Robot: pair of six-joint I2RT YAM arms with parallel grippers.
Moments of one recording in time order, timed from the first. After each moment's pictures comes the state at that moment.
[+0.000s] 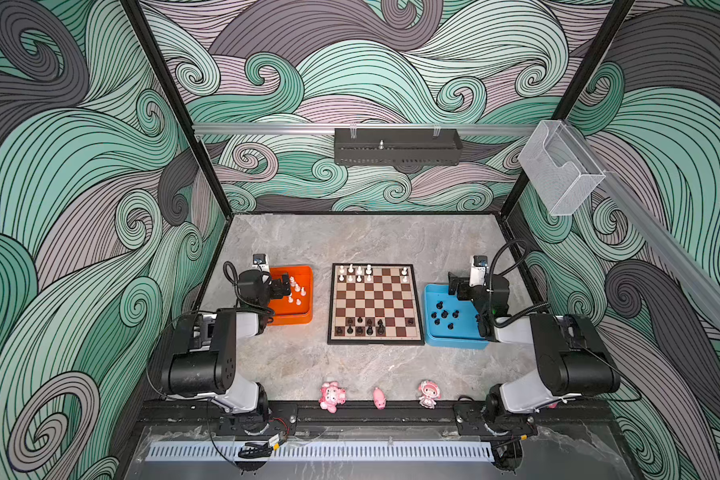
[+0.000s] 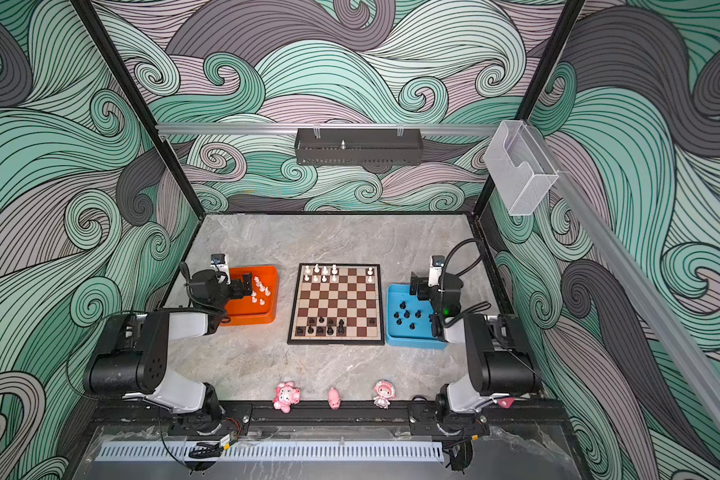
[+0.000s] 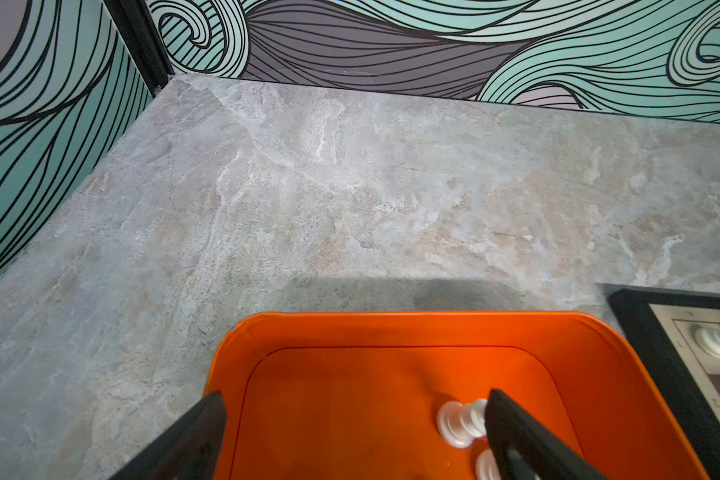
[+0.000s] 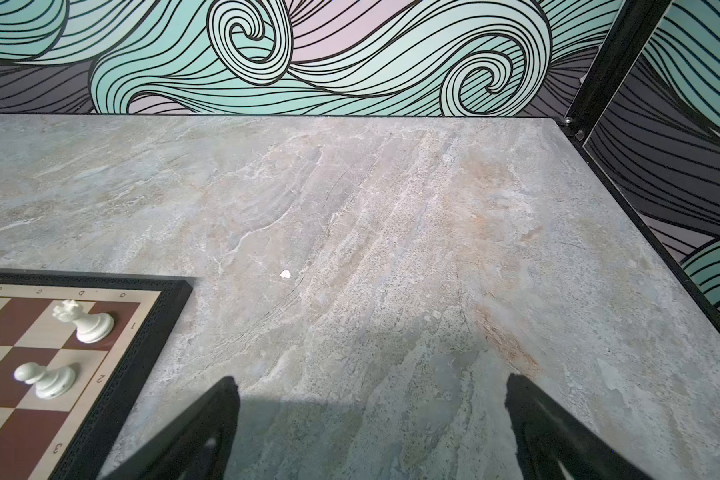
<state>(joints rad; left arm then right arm) 0.10 1.53 0.46 0.59 0.06 -0.03 0.00 1.54 0.40 0.76 -0.05 -0.04</state>
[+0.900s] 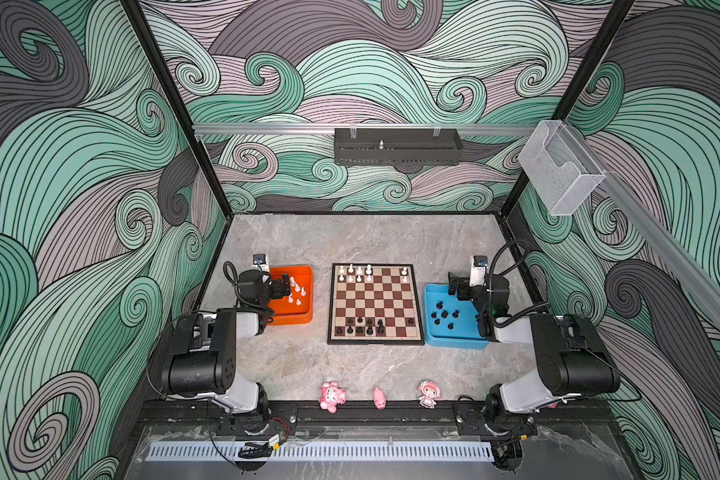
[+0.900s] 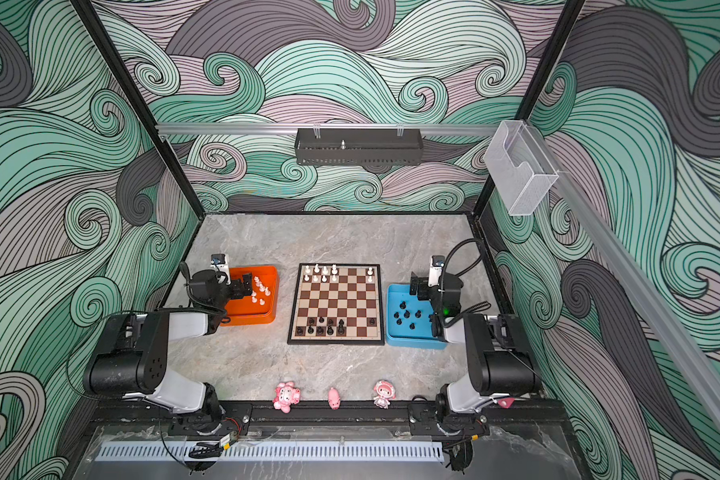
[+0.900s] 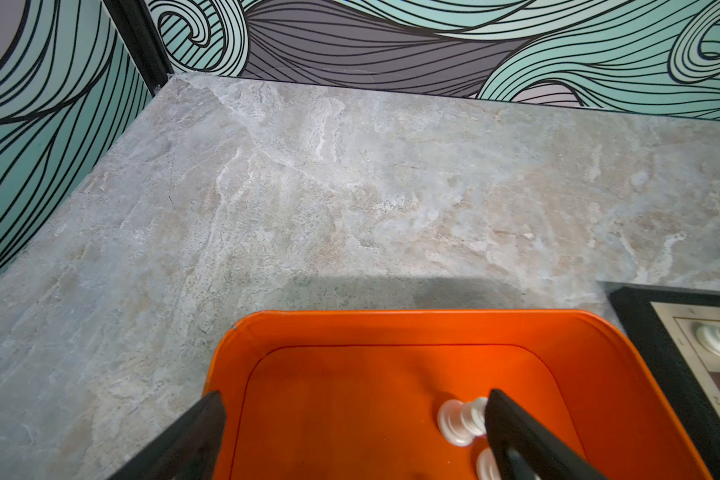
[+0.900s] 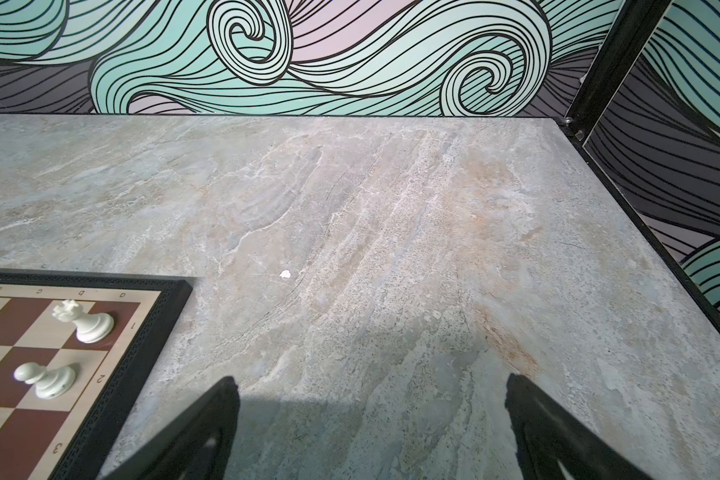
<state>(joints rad) 0.10 1.53 0.46 0.59 0.06 -0.03 0.00 1.54 0.40 0.76 -0.05 -0.04</state>
